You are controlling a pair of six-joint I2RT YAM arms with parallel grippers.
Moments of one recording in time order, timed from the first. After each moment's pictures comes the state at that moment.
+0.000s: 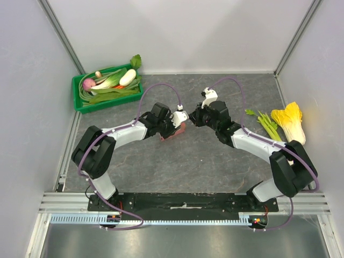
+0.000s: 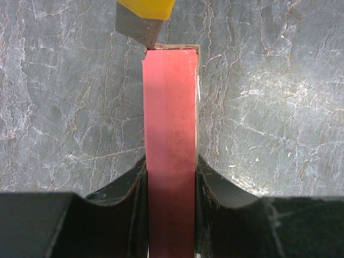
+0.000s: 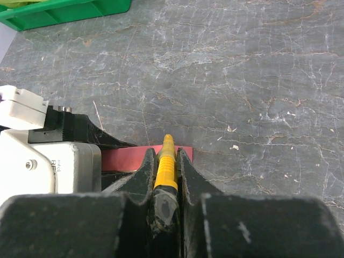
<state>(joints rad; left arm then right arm) -0.62 1.72 1.02 -0.12 0.24 0.47 0.56 1.48 0.84 0.28 -0.05 0.37</state>
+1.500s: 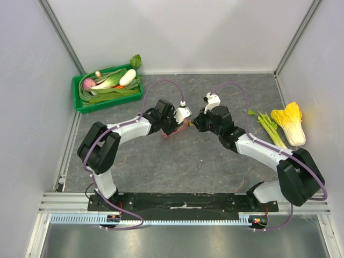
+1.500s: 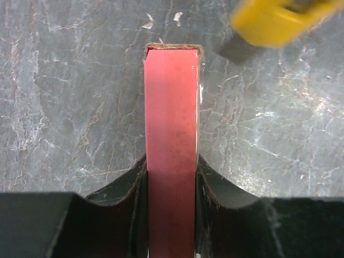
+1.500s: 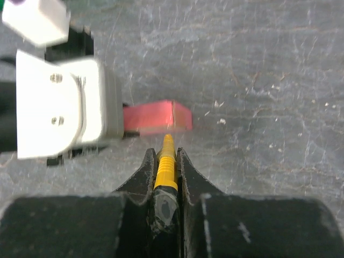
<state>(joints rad) -0.62 1.80 1.12 -0.17 0.21 0.46 0.58 1.40 0.77 0.24 0.00 0.34</state>
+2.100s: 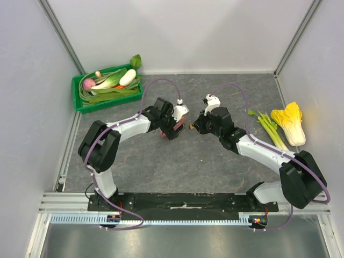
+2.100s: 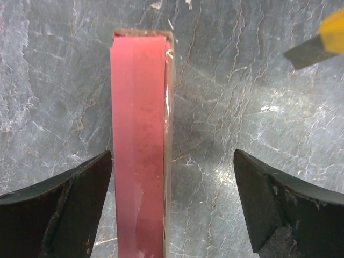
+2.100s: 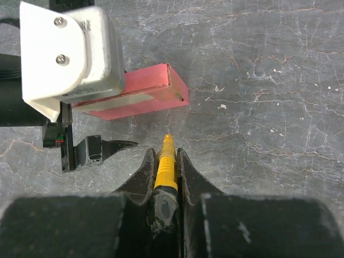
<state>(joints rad) -0.59 1.82 1.15 -0.22 0.21 0.39 0.59 1.36 0.77 0.13 0.01 0.35</state>
